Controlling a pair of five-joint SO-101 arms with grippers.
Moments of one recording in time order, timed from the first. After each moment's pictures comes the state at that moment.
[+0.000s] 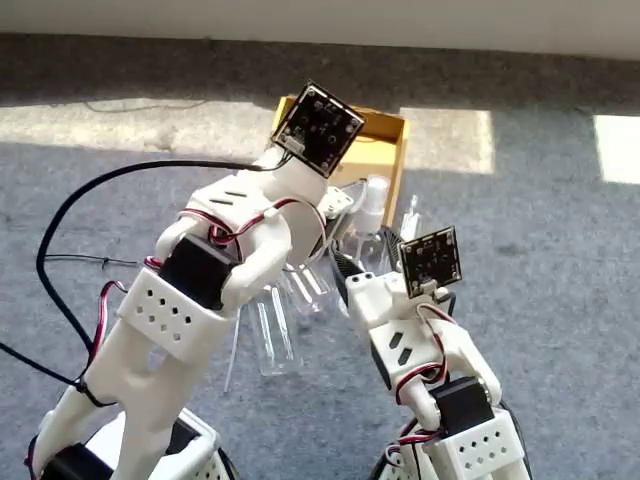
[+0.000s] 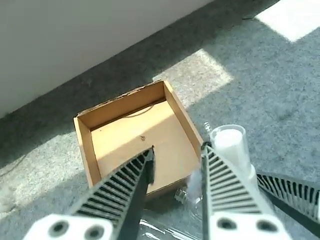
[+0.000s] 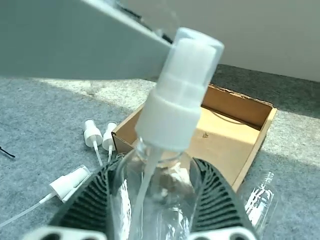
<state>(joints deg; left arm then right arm) 27.6 -33.6 17.6 55.5 -1.3 -25.4 -85.5 75.6 34.2 0.5</state>
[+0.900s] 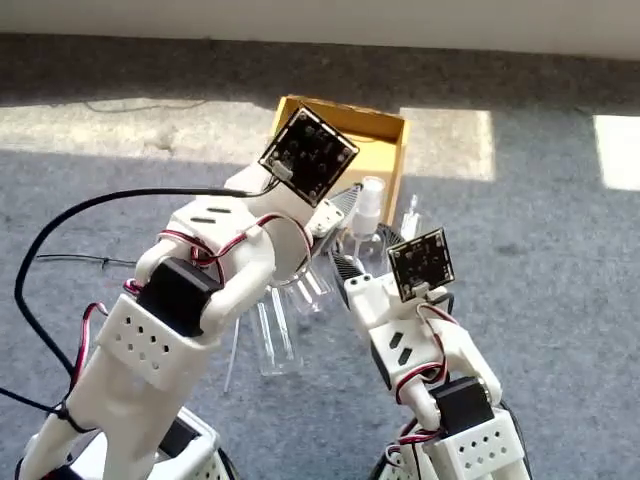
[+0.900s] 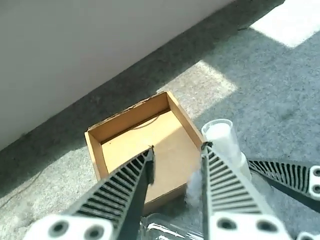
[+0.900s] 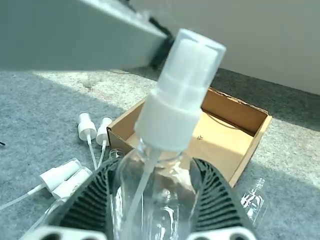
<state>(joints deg) 27.7 -42.6 23.3 54.5 -6.5 -25.2 -85.5 75.6 34.2 5.4</state>
